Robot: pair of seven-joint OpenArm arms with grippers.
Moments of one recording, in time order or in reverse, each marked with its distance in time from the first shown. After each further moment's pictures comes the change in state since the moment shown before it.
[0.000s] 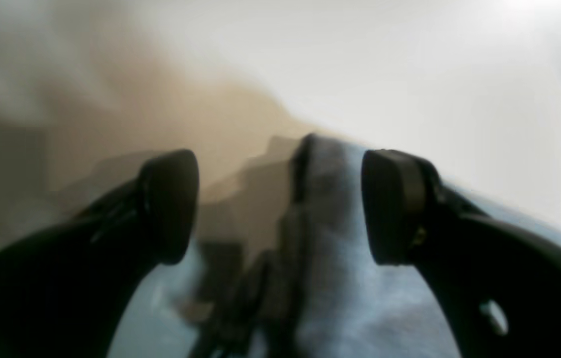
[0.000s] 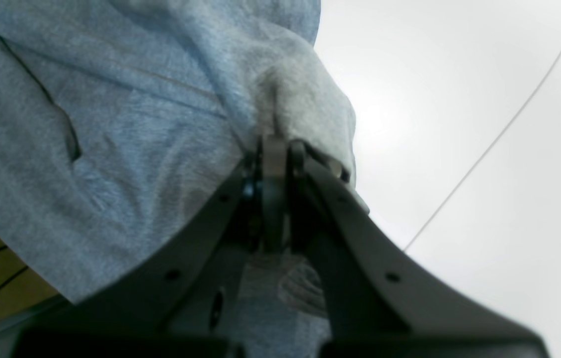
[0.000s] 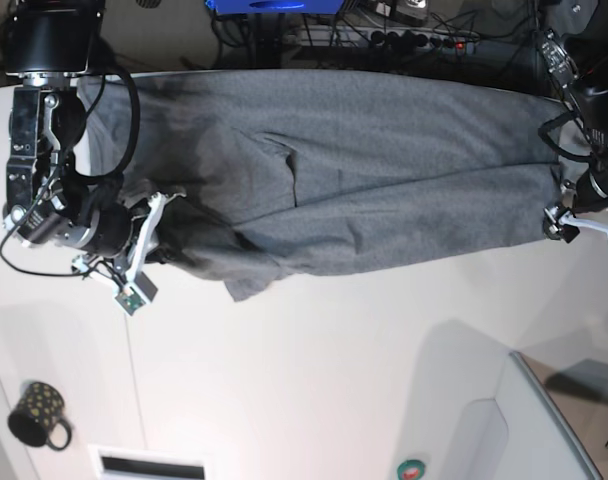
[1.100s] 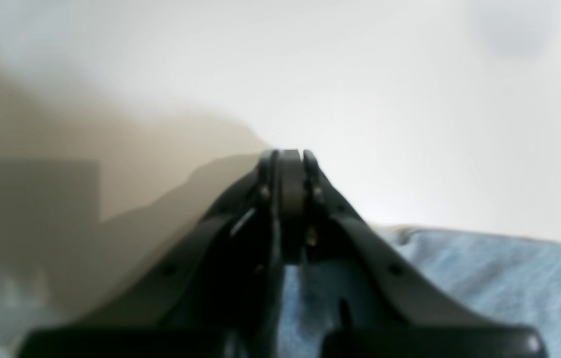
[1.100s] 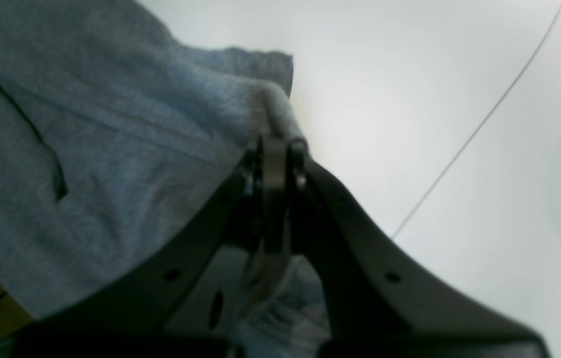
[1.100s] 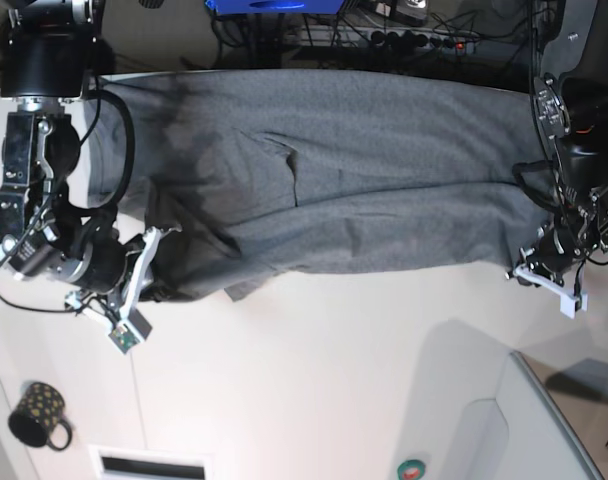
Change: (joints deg) left arm -12.6 2.0 17.4 -7.3 2.7 -0.4 -7.2; right arm 5.6 0.4 0.0 -0.2 -0.2 0.0 0.2
